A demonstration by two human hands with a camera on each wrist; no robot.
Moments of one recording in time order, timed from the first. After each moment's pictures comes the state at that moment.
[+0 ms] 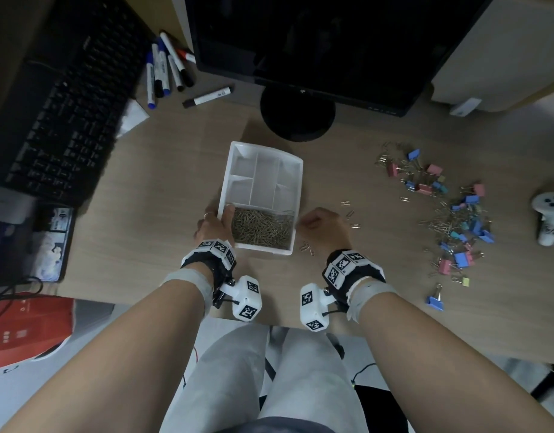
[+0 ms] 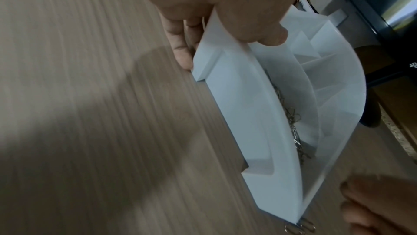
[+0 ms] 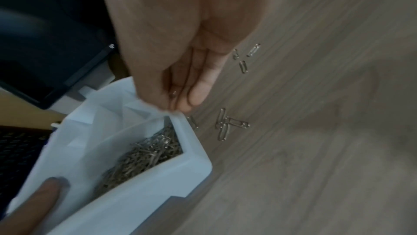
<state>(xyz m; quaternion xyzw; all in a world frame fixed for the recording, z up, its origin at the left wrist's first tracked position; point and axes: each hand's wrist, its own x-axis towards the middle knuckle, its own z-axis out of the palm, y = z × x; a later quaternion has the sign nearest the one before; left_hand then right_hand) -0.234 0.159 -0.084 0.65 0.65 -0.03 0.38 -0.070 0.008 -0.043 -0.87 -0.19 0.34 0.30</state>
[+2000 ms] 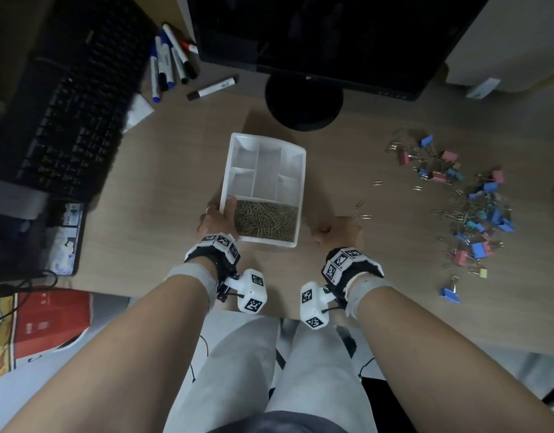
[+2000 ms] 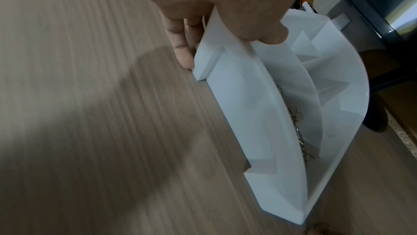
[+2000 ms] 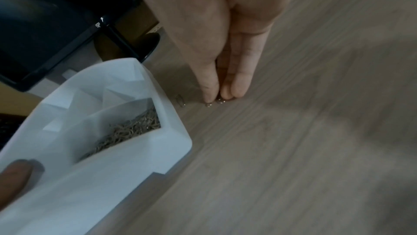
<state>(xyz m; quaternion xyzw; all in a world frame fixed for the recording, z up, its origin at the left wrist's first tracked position) -0.239 0.164 -0.082 0.64 0.66 -0.04 0.39 -0.071 -0.007 -0.082 -0.92 -0.13 0.35 0.10</state>
